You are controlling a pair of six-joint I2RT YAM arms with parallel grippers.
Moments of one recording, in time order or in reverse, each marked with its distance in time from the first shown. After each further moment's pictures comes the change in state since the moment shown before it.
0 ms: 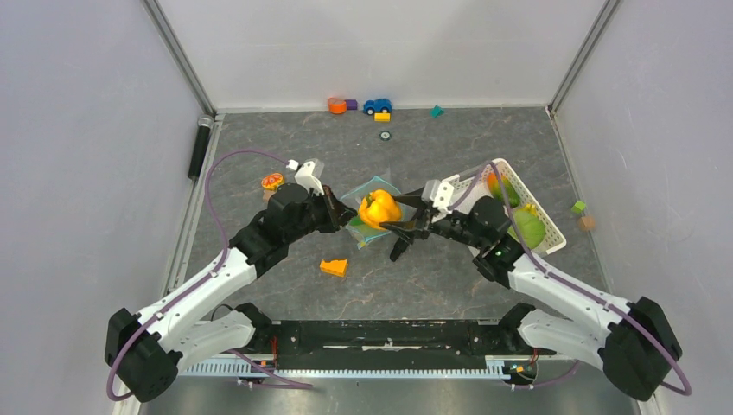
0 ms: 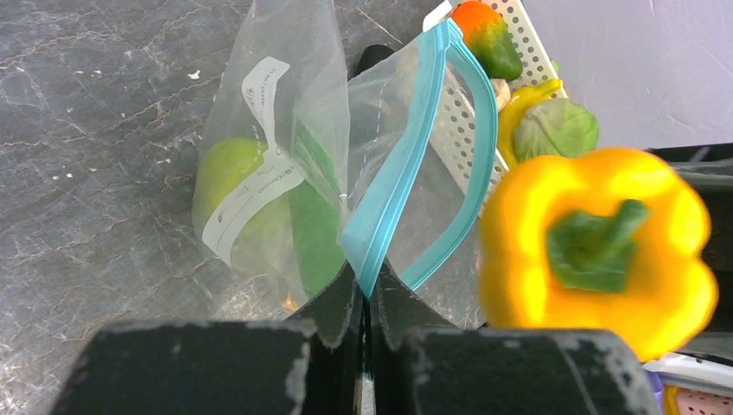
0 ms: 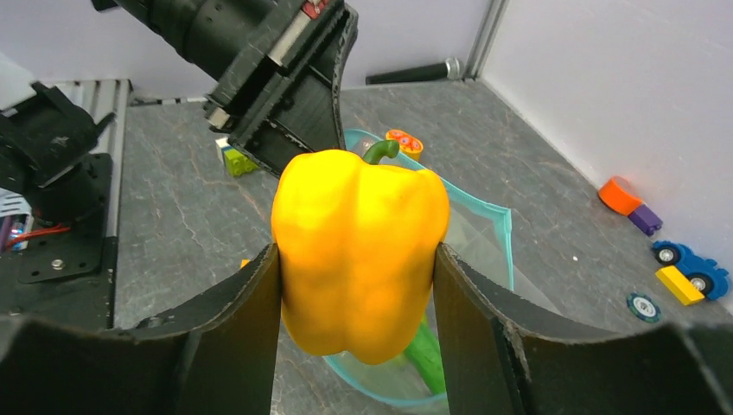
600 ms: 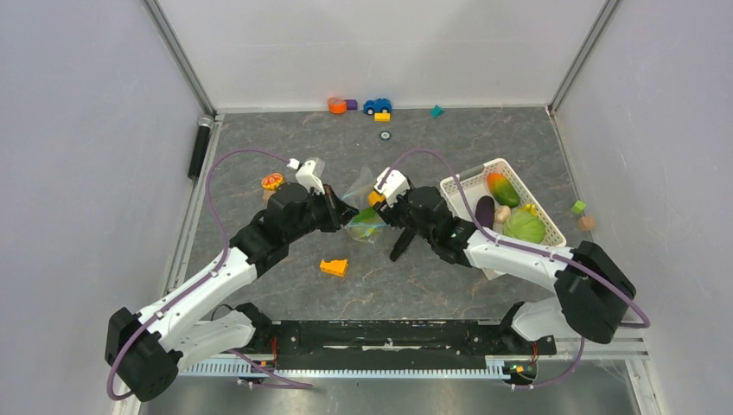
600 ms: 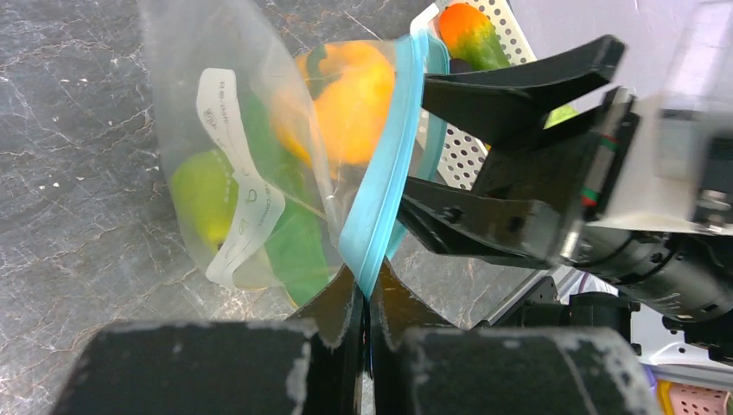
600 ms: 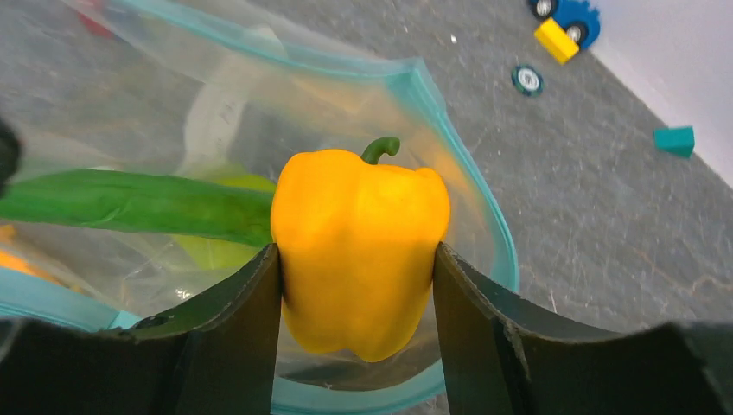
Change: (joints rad) left arm 0.000 0.003 0.003 0.020 0.023 -0.001; right arm 0.171 0.381 0.219 -0.261 0.694 -0.142
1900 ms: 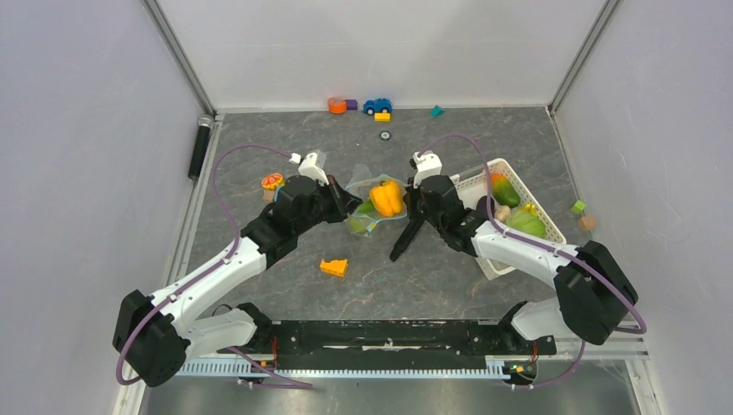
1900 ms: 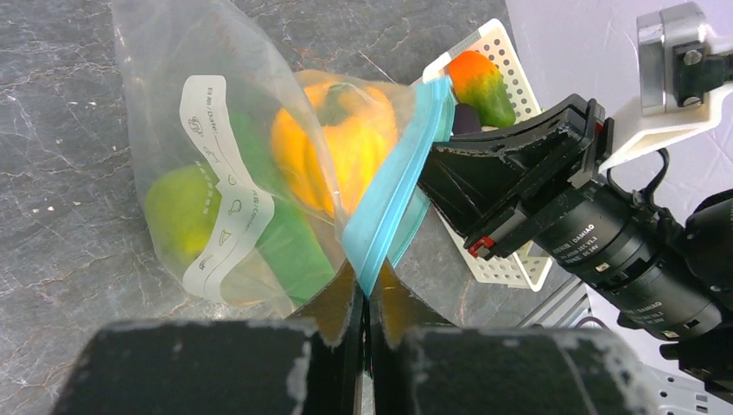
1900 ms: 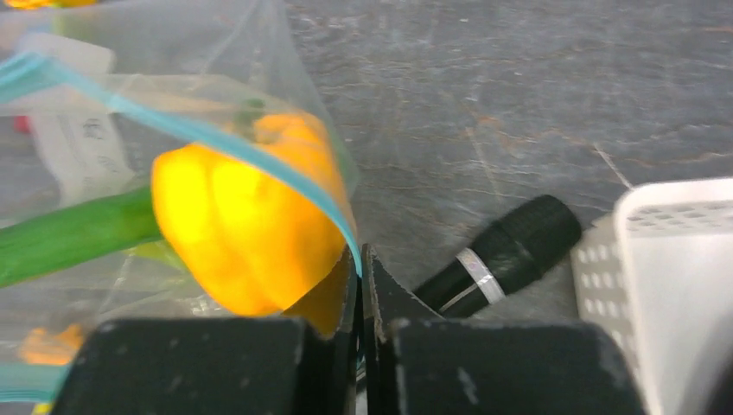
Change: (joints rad) left arm 0.000 0.104 0.032 0.084 -0.077 -0.074; right arm -0.132 0.021 0.022 -0.170 0.109 0.513
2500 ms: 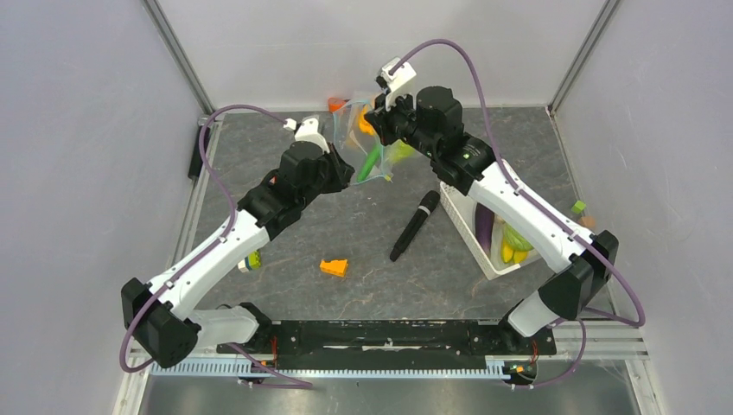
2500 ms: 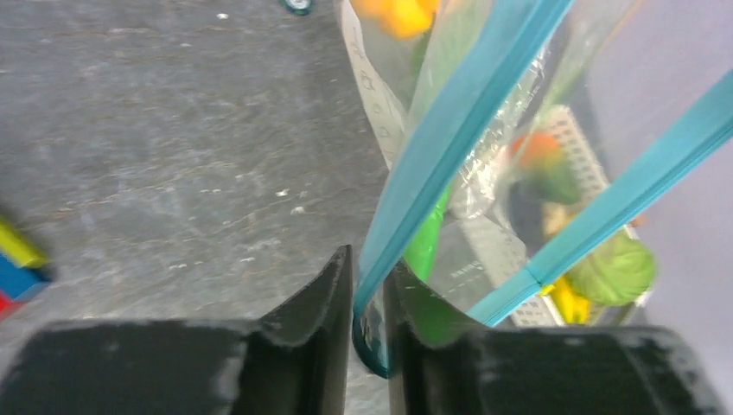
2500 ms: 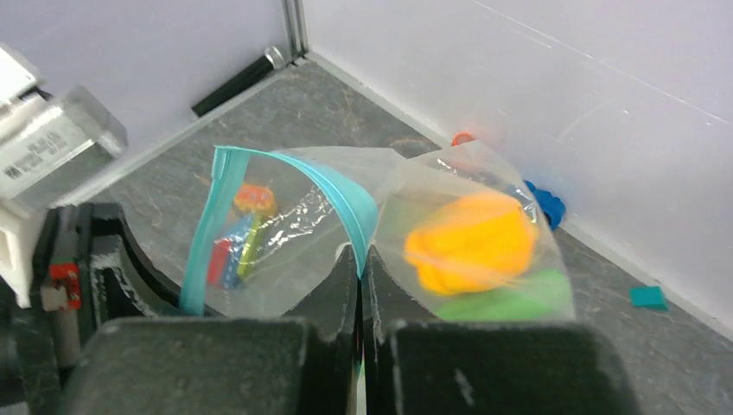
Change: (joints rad) left arm -0.001 0.131 0.367 -0.266 -0.208 0.132; right arm -0.007 0.182 0.846 -0.301 -0.316 -0.299
